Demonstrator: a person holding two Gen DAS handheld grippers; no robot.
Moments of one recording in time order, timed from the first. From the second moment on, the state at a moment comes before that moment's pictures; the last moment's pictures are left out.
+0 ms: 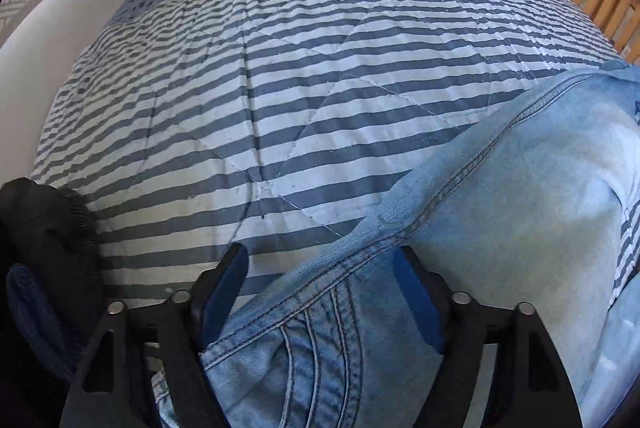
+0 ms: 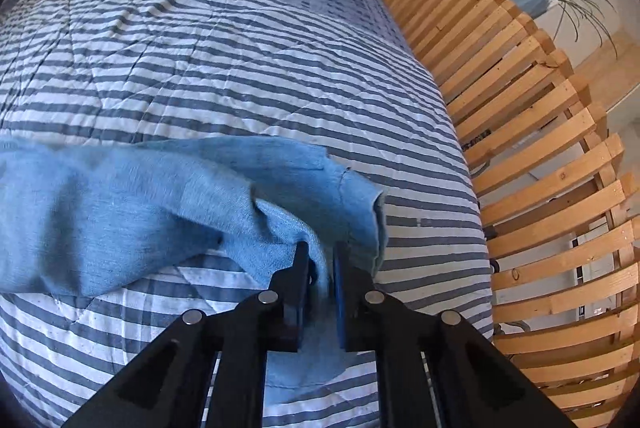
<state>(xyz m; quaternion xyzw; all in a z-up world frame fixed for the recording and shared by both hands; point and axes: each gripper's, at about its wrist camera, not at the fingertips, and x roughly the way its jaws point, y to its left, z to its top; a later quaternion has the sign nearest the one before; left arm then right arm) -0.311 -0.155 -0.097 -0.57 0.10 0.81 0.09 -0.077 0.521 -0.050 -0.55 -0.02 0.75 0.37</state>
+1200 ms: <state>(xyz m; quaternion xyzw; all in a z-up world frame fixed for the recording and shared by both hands) 0.045 -0.062 0.048 -0.49 0.18 0.83 0.20 0.161 0.452 0.090 -0.40 0.01 0.80 0.44</state>
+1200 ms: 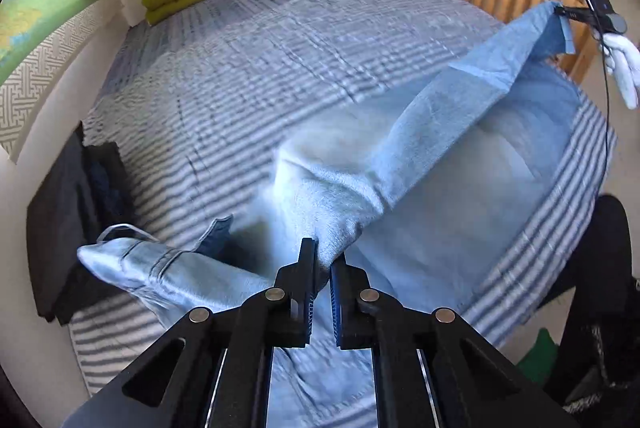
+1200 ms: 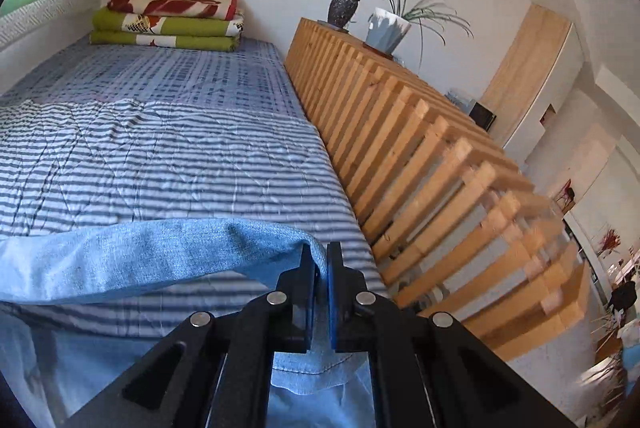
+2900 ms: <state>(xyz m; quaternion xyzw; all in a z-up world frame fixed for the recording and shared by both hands) -0.011 0.036 -0.096 -0.55 0.14 0.80 0.21 0.266 0.545 -0.095 -0.49 0.24 0.75 0.36</state>
